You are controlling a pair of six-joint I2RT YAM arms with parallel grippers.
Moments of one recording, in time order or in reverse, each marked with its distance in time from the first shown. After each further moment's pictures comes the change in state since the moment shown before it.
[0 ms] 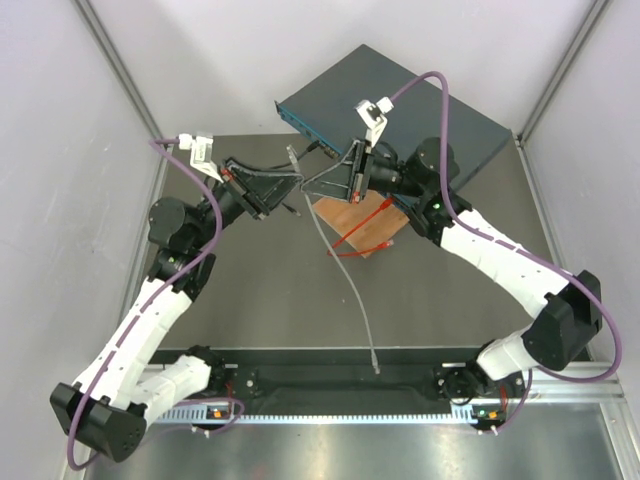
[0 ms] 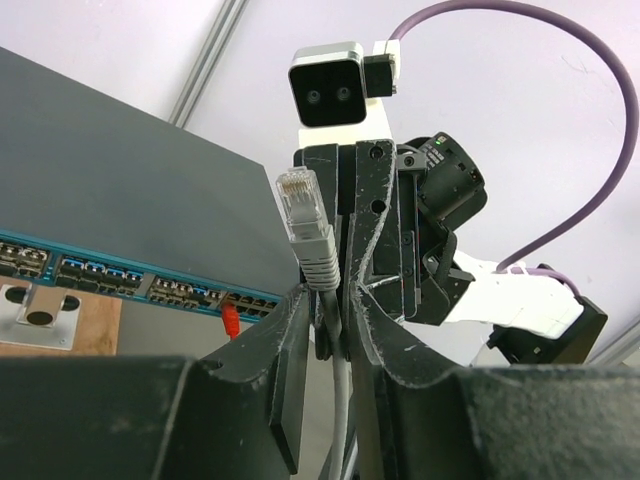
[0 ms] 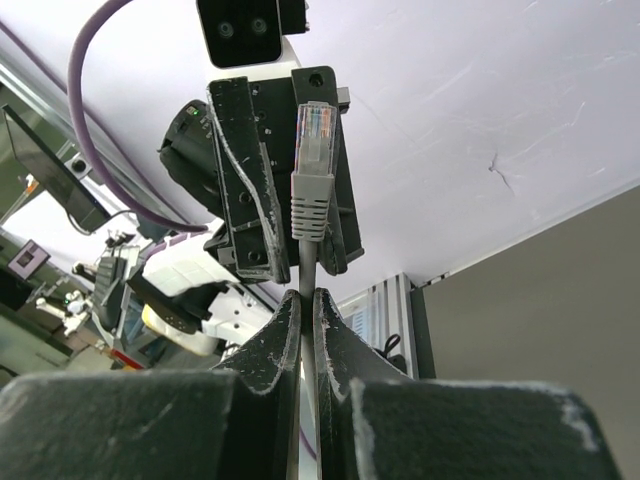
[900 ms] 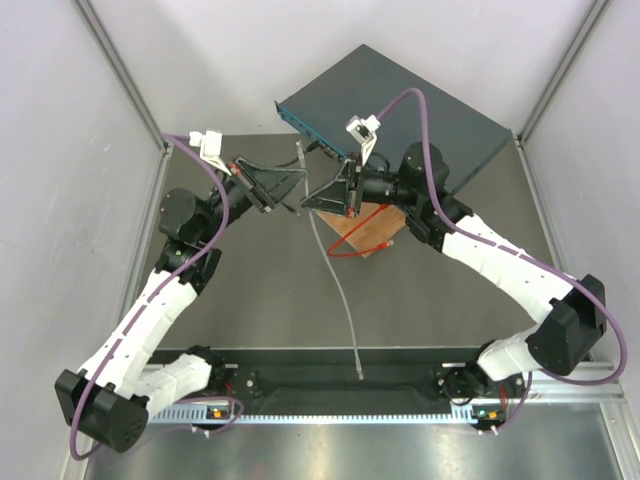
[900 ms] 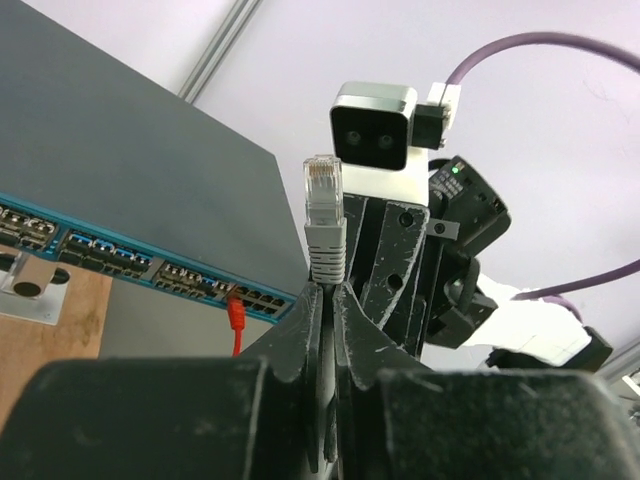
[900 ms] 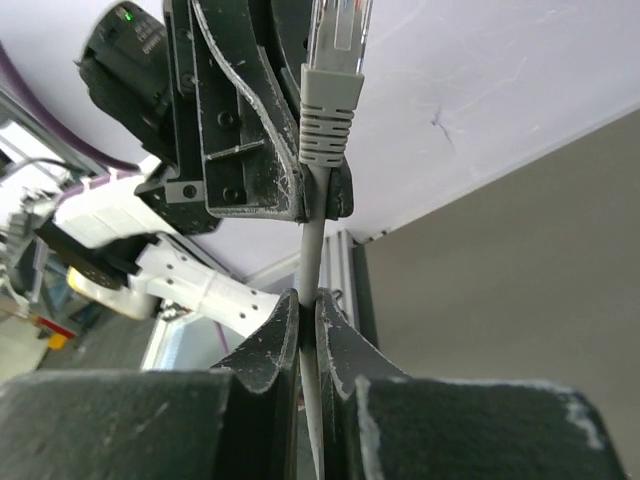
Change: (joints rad) left arm -0.008 0.057 0.003 -0.014 -0.032 -0.056; right arm 0.032 -0.030 -0.026 -0.224 0.024 -0.288
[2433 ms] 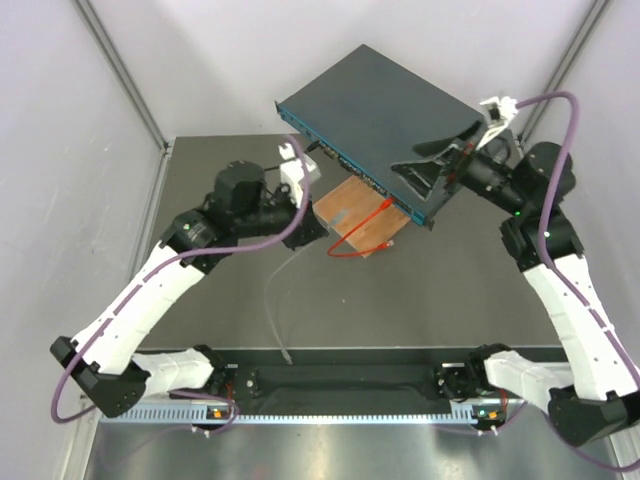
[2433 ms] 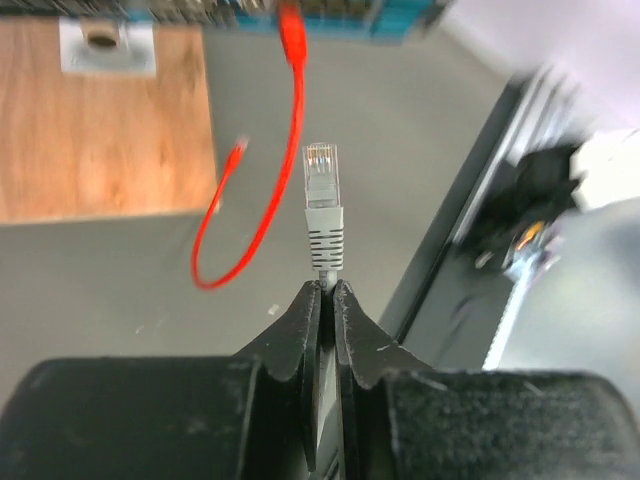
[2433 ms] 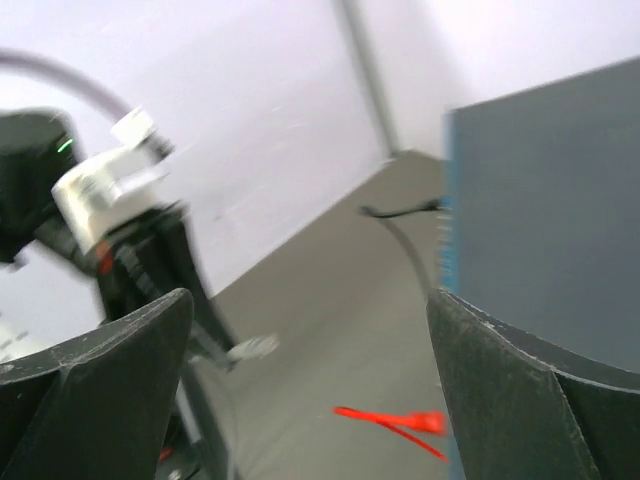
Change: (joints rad) left arm -0.241 0.163 0.425 -1.061 -0.050 0.770; right arm -0.376 -0.364 -0.006 -0.332 0.153 -0.208
